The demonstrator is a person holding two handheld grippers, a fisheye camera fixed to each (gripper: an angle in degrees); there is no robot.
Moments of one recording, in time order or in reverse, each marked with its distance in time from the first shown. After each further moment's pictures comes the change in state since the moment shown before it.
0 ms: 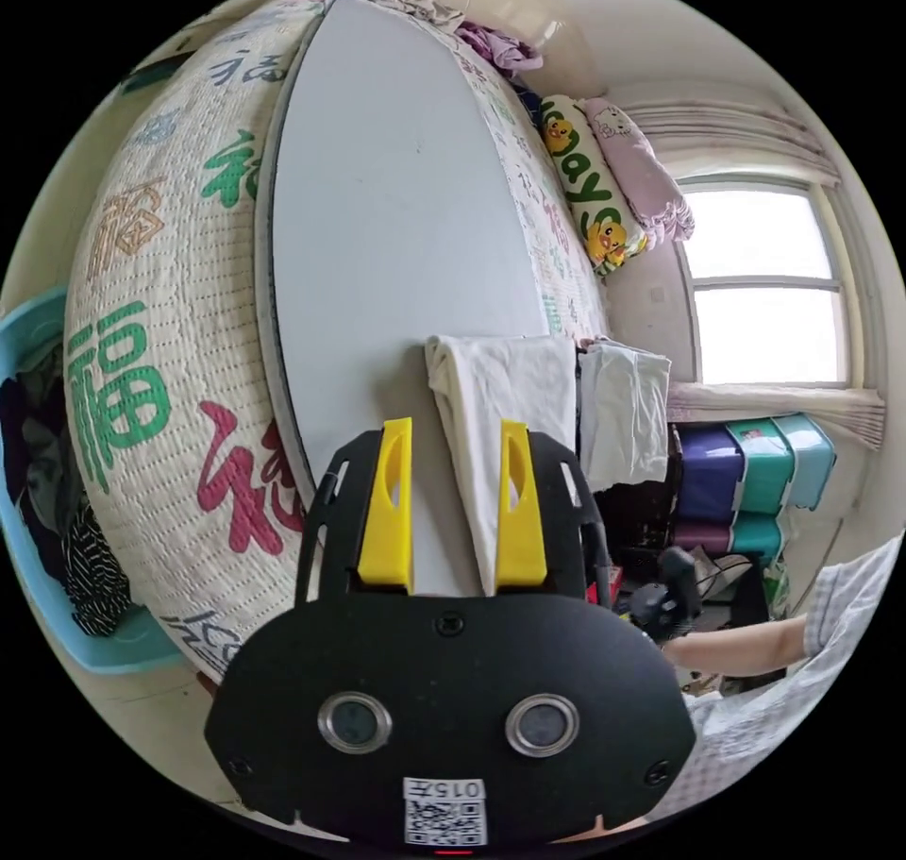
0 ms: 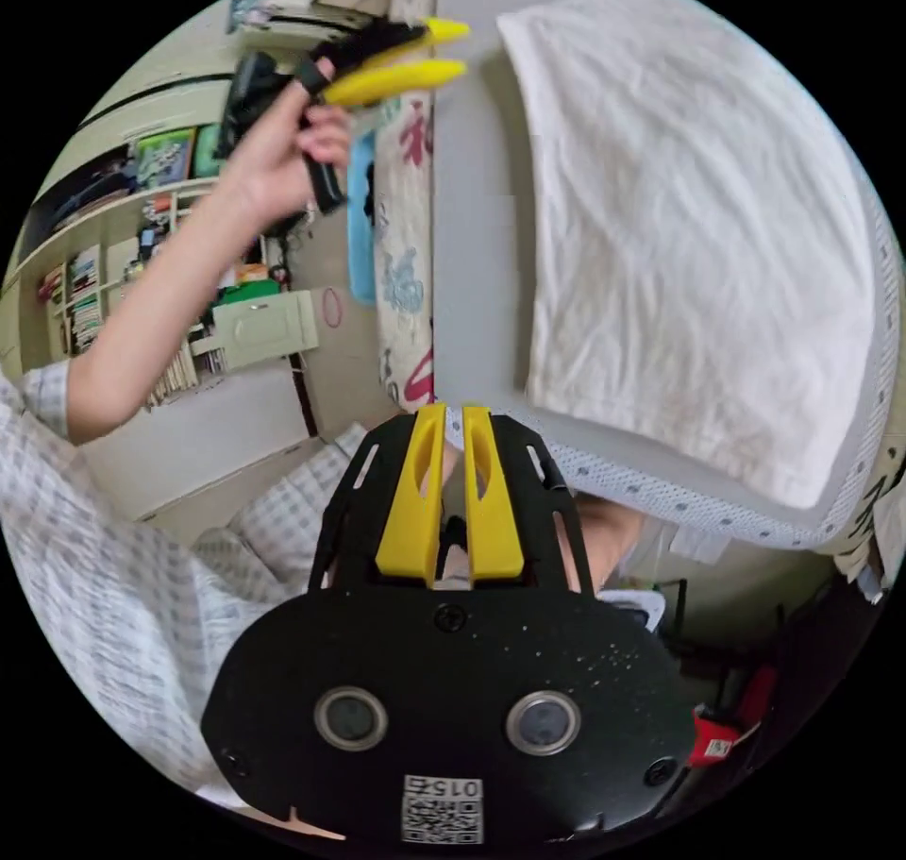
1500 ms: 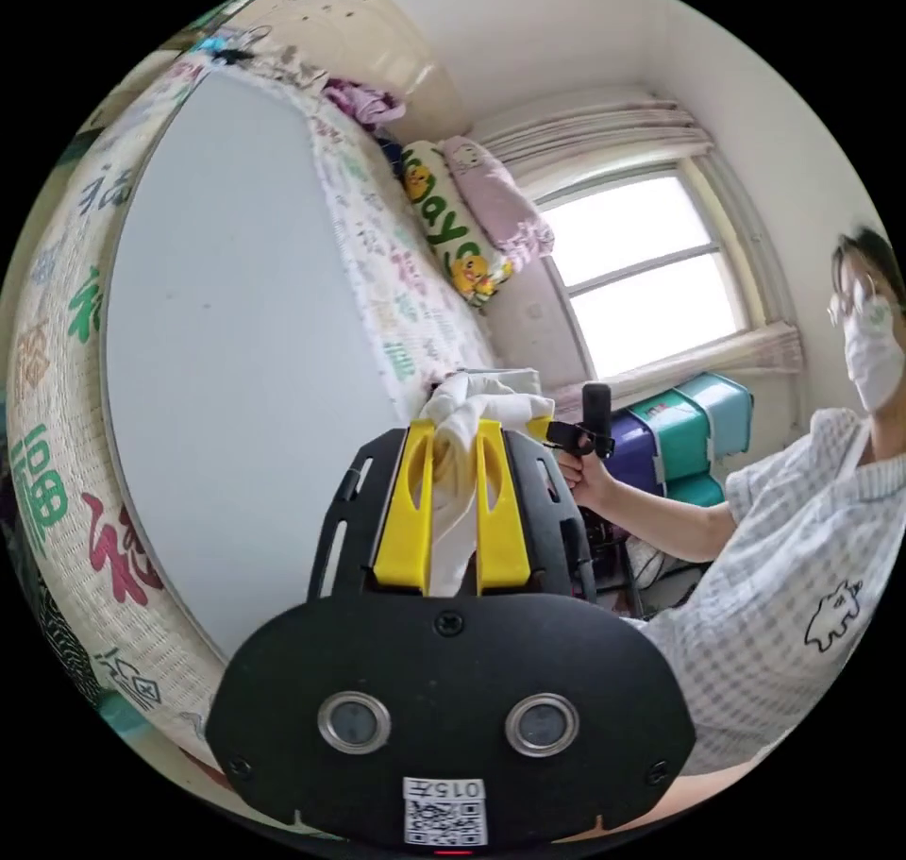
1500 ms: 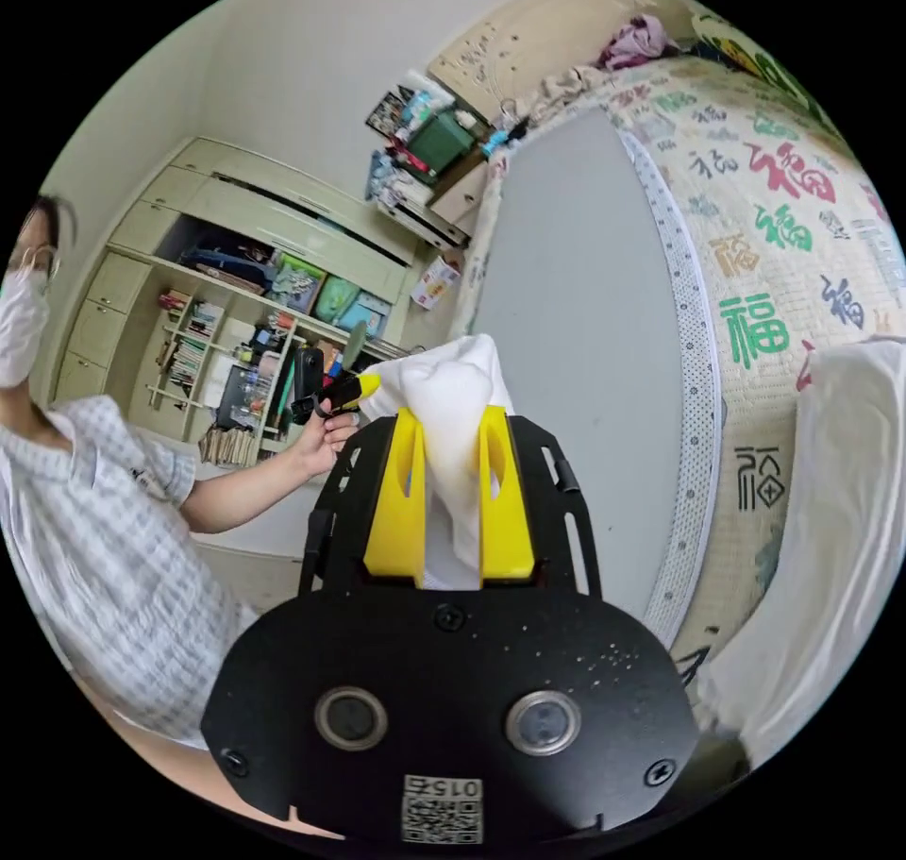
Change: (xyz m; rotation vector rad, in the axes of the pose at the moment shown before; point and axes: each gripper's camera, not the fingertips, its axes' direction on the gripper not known) left arm 0.010 0.276 -0.192 0.175 0.283 0.249; right arm -0.220 0.242 -0.267 0.604 -0.158 -0.244
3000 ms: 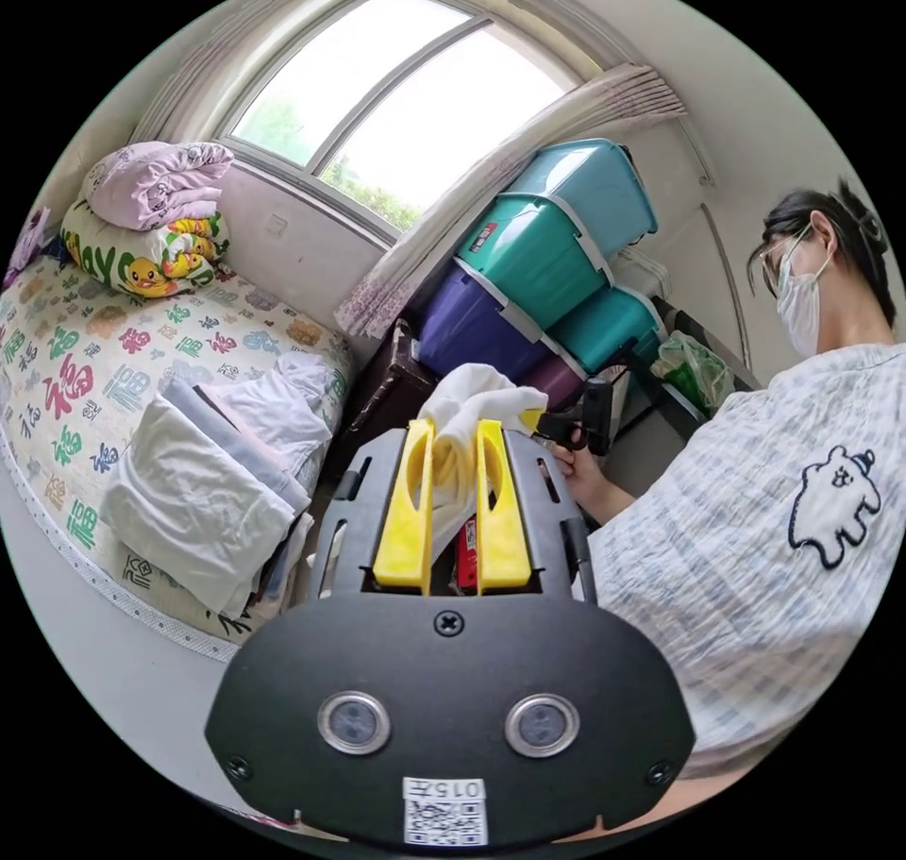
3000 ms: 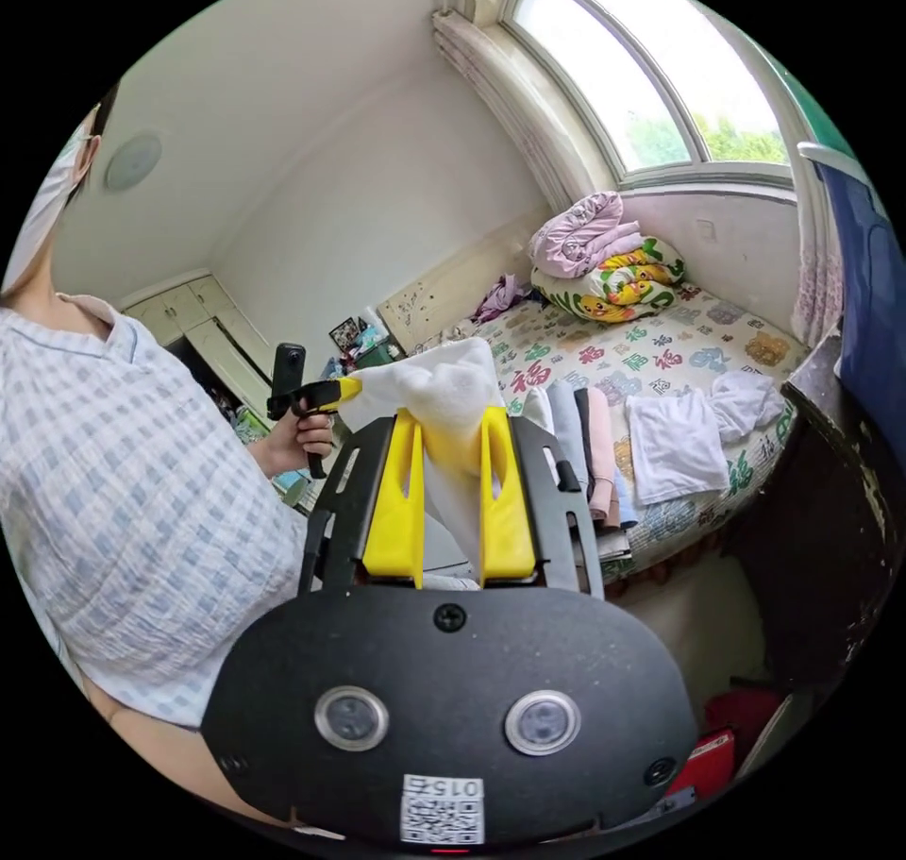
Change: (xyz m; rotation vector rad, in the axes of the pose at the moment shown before) left arm 0.769 0.164 0.055 -0.380 0.169 0.547; right arm -0.515 0.565 -0.675 0.686 0.341 0.015
